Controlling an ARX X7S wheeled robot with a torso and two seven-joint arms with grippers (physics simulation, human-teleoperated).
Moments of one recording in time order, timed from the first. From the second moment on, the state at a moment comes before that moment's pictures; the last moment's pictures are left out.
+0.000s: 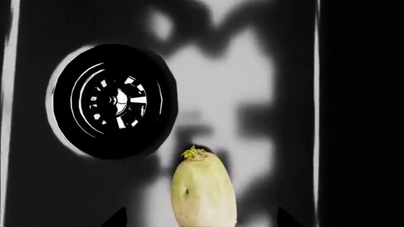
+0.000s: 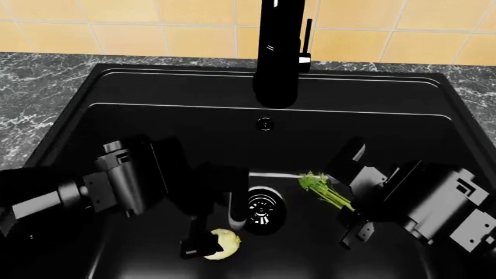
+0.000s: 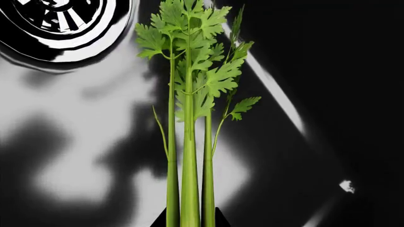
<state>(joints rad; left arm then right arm) -1.45 -0.42 1.60 -0.22 -0.56 -0.74 0.94 1.13 0.65 -1.02 -0.04 0.52 1.44 -0.32</state>
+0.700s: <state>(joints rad) -1.36 -0.24 1.70 -0.51 -0.44 -0.63 0.97 1.14 0.64 -1.04 -0.02 0.52 1.42 -0.32</state>
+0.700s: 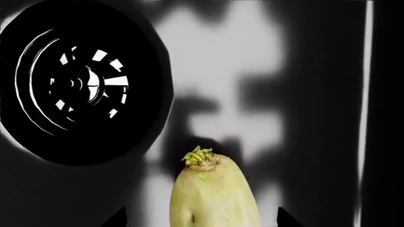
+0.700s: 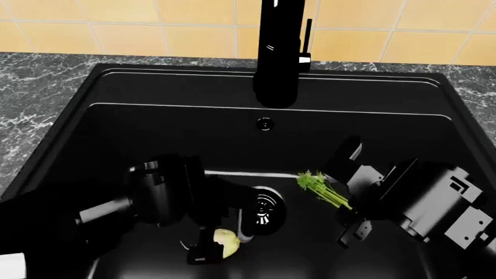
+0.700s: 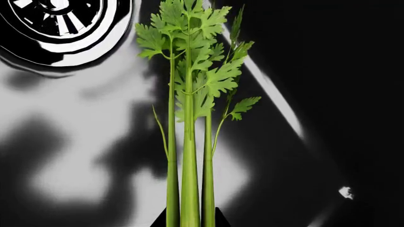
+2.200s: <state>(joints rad) -1.58 -0.62 1.53 0.16 -0.46 -1.09 0.63 1.20 0.67 -1.09 -0.04 0.64 1.55 -0.19</state>
